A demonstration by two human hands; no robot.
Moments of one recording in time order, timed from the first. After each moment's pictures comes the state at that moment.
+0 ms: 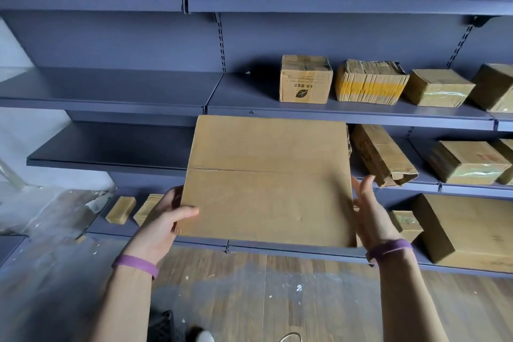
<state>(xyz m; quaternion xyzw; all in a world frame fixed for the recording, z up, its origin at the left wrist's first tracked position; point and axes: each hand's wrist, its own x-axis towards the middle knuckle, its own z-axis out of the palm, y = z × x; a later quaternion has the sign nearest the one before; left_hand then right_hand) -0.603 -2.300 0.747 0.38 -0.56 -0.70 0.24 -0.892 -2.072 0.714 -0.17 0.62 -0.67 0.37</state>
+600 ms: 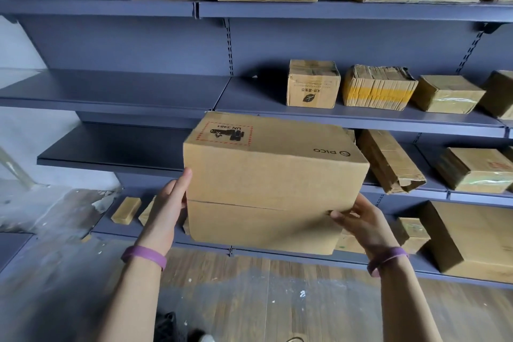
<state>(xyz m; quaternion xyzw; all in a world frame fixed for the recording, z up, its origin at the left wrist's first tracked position) -0.614 -2.316 0.756 0.43 -0.60 -0.61 0.30 -0.879 -2.078 0.712 -0.26 0.67 -0.64 0.27</state>
